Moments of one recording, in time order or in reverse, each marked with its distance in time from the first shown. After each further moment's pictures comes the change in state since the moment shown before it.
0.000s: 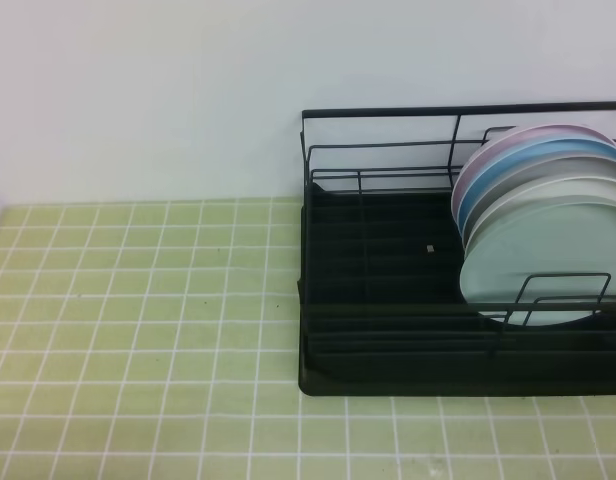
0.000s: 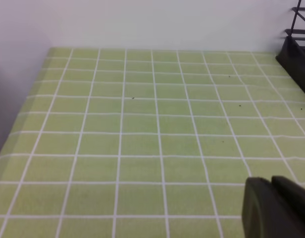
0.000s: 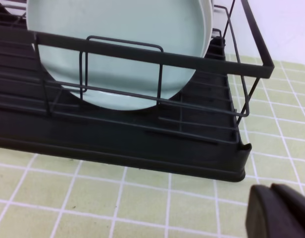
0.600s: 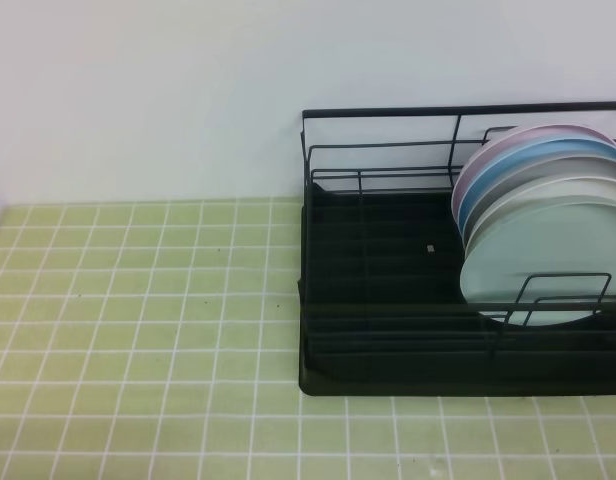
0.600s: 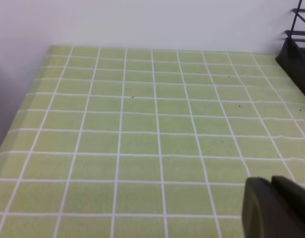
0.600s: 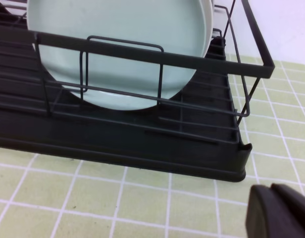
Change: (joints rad) left arm 0.001 0.000 0.000 -0.006 0.002 -0.008; right arm 0.000 0.000 0.000 0.000 0.000 0.000
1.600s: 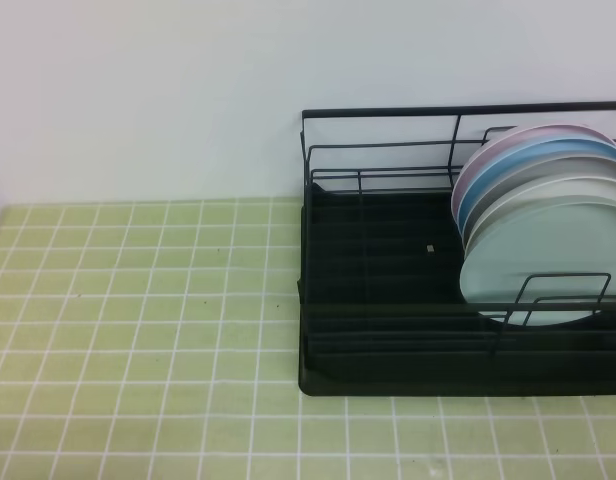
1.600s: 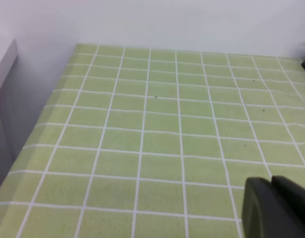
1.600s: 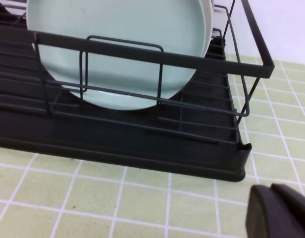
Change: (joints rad) left arm 0.069 0.000 0.000 0.000 0.000 -0.002; right arm 0.000 0.000 0.000 0.000 0.001 0.000
